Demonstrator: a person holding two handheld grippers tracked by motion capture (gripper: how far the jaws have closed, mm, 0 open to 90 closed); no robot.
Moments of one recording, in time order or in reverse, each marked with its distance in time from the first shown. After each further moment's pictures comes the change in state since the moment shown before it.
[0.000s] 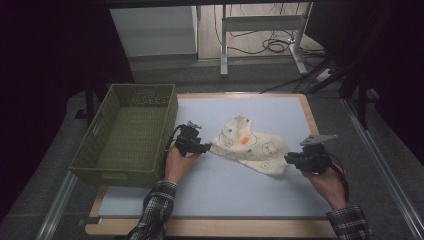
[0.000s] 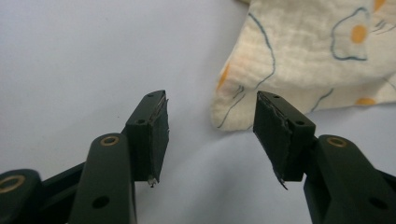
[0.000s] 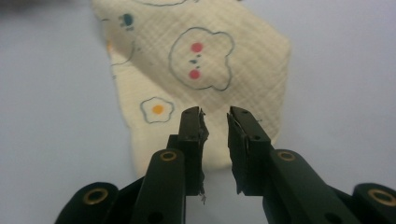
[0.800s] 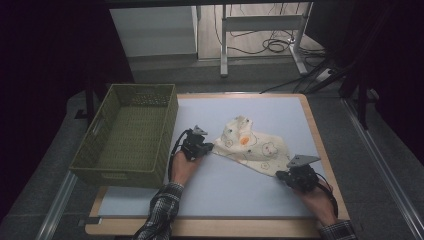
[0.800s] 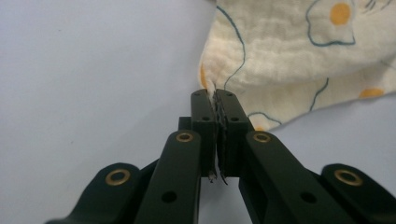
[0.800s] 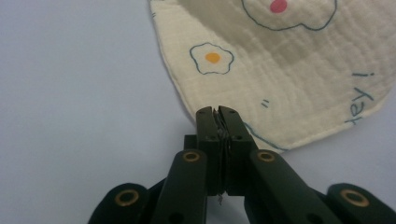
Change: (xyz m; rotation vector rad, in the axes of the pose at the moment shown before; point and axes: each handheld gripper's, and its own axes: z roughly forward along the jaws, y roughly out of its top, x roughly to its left) left arm -0.012 -0.010 0.023 -0.047 -0.022 0.094; right arm 0.037 -0.040 0.031 0.035 0.008 -0.103
